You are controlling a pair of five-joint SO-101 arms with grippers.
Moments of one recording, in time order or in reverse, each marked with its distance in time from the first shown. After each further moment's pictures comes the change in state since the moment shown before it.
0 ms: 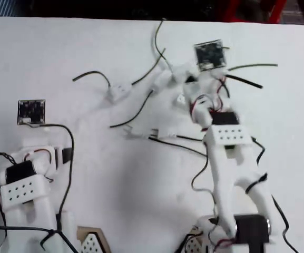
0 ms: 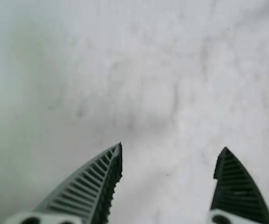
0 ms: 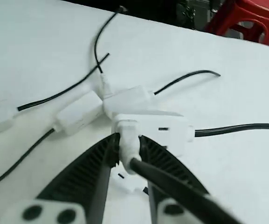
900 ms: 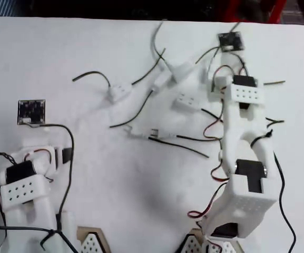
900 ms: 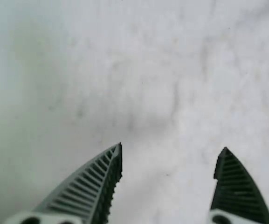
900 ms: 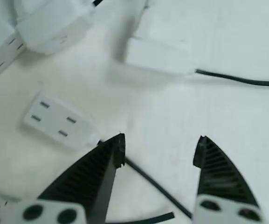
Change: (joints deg) left arm 0.0 0.0 0.0 0.0 0.0; right arm 8.1 30.1 -35.0 32.7 6.2
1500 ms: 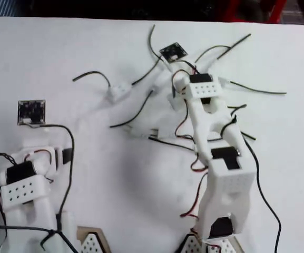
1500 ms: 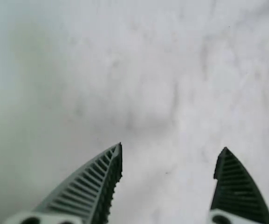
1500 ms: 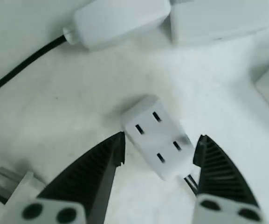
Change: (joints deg) left arm 0.0 0.0 1.0 -0.3 0.0; right arm -12.7 14.0 -9.1 2.3 6.9
